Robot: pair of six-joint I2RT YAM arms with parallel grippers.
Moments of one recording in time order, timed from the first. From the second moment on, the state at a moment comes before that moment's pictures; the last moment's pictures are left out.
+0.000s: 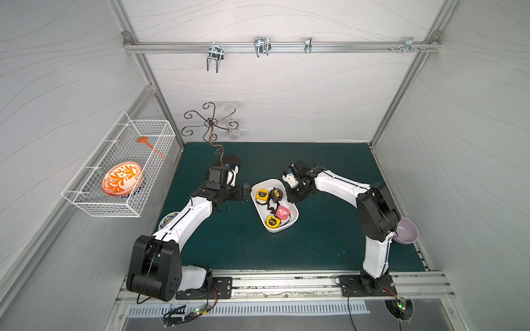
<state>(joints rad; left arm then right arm) -0.22 1.35 0.88 -0.39 0.24 -0.18 0.68 1.93 1.44 -0.75 -0.24 0.15</state>
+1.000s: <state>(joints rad) -0.32 1.27 0.86 -0.52 0.18 -0.35 0.79 1.81 1.57 -0.79 -0.15 0.13</state>
